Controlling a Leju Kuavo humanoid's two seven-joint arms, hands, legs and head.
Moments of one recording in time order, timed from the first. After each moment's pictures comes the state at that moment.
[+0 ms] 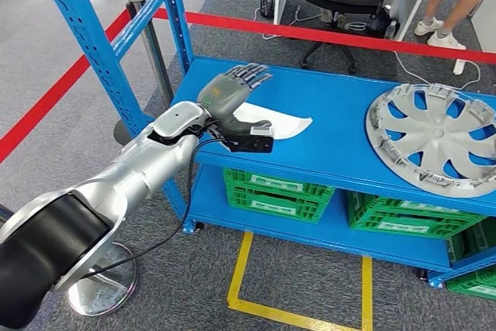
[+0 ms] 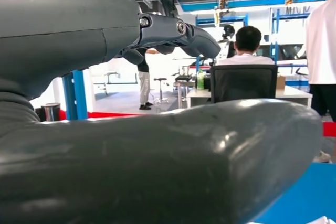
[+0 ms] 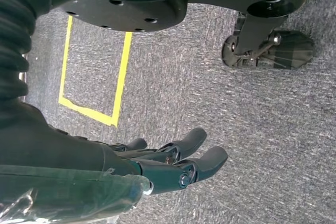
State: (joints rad) left arm -1.00 -0.05 -0.71 -0.39 -0.97 0.28 -0.30; right arm -0.10 0.21 -1.02 -0.19 1.18 -0.15 -0.03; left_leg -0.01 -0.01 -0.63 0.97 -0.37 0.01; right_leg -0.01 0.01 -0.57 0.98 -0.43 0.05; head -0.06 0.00
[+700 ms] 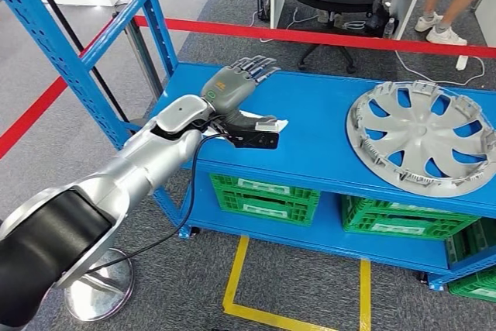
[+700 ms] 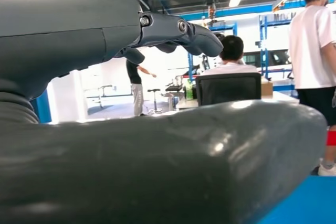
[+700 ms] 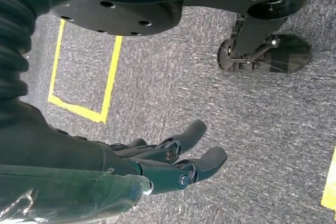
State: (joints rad) left arm -1.03 -0.05 -0.73 -0.39 -0.97 0.28 -0.29; right arm -0.10 0.22 -1.03 -0.19 1.17 -0.15 -0.03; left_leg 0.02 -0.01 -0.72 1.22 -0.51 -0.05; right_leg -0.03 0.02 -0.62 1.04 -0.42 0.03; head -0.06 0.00
